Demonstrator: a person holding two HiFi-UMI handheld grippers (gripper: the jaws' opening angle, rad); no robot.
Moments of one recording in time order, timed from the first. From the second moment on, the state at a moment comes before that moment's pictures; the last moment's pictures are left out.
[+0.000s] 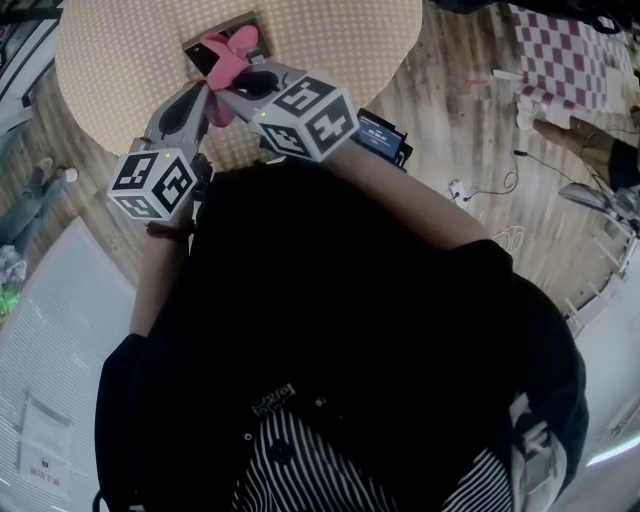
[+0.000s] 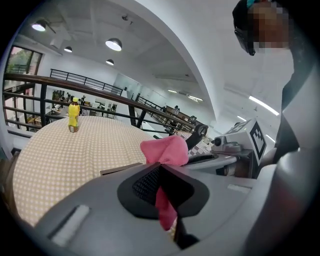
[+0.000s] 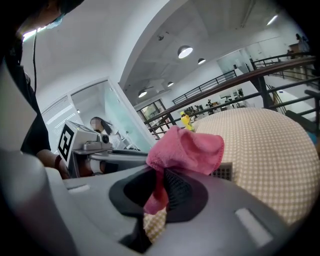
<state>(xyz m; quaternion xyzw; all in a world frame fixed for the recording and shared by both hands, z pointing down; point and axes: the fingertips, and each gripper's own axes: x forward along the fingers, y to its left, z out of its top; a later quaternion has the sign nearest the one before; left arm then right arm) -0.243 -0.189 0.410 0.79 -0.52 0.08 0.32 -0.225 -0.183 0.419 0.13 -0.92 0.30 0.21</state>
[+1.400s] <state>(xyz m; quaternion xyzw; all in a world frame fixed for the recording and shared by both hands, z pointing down) -0.263 -0.274 0.457 0.82 -0.41 0.24 0.31 -0.224 -0.192 0.489 0.12 -0.87 0.38 0.28</state>
